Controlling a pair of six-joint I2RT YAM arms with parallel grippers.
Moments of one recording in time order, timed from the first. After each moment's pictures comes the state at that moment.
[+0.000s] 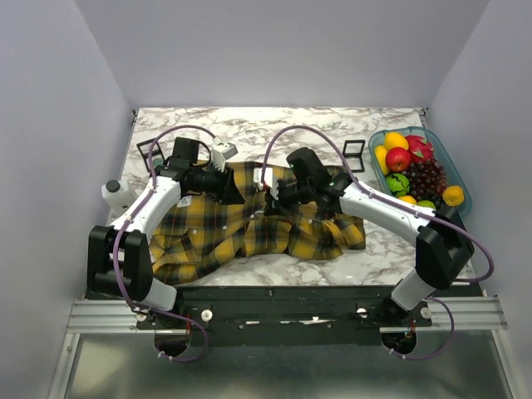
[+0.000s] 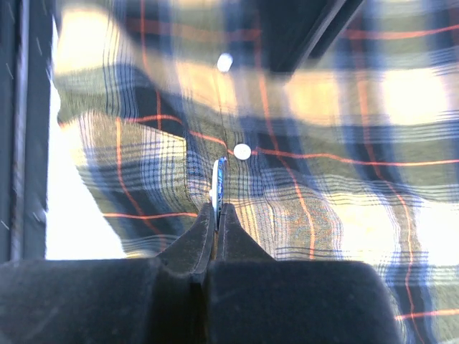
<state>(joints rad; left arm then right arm) -0.16 1.47 1.06 -0.57 0.86 0.18 0.78 1.63 1.20 -0.35 -0.57 -0.60</state>
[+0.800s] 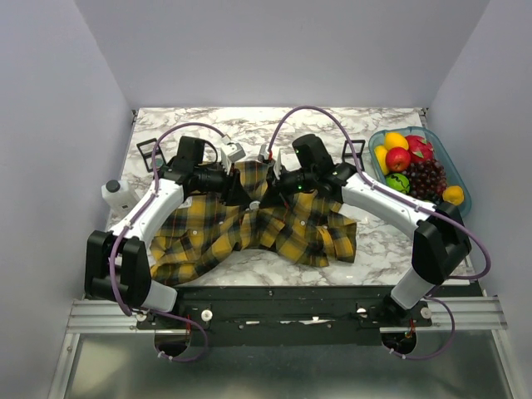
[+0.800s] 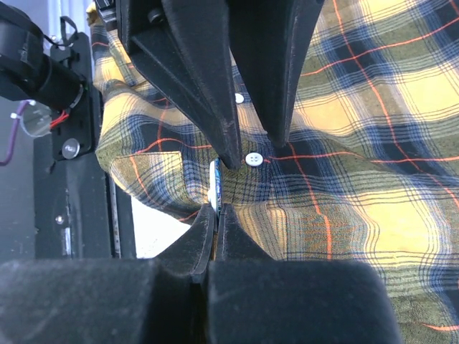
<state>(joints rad) -0.24 1.43 1.05 -0.45 0.99 0.23 0.70 1.65 1.29 -0.29 -0.72 -0.19</state>
